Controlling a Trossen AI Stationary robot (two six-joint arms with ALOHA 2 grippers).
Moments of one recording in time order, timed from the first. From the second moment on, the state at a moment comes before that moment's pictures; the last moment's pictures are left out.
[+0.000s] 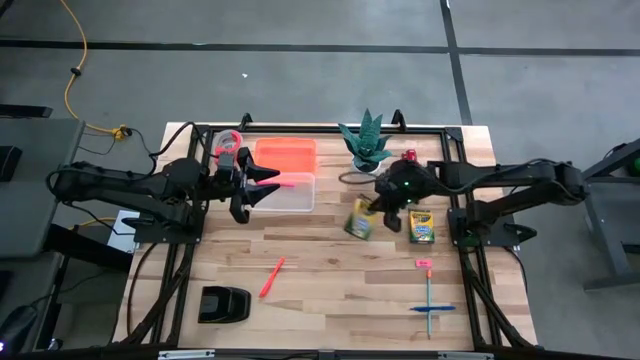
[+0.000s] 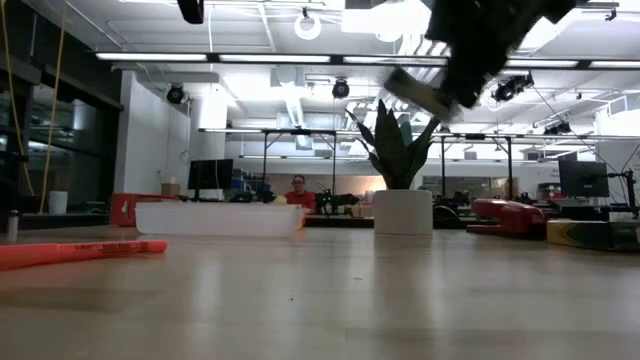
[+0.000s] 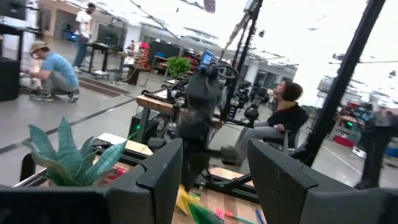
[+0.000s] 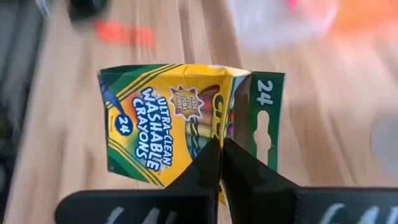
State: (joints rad) left arm 0.06 0.83 0.63 0.34 -0.15 -0.24; right arm -0.09 1.15 0.86 -0.44 -0.15 0.20
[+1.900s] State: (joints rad) left arm 0.10 0.63 0.63 0.25 0.07 -0.23; right arm -0.22 1.76 1.47 -0.35 0.02 -0.17
